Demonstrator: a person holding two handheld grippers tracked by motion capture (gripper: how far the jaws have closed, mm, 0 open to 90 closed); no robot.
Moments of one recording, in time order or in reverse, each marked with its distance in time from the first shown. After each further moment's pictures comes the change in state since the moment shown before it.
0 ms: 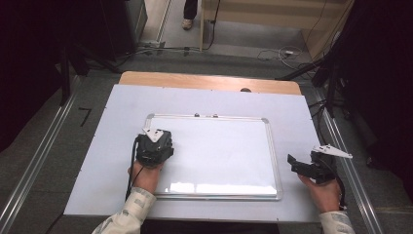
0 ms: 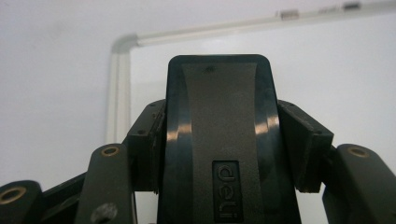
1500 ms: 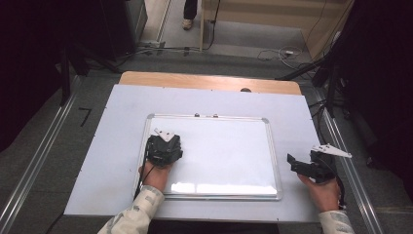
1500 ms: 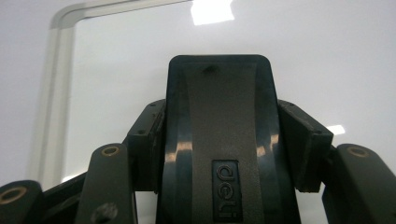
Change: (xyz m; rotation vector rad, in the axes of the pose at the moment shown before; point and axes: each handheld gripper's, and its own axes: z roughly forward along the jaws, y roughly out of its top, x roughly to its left) left arm -0.032 -0.009 0.039 0.104 -0.031 0.066; right arm 0.001 0.001 0.000 -0.004 0.004 0.002
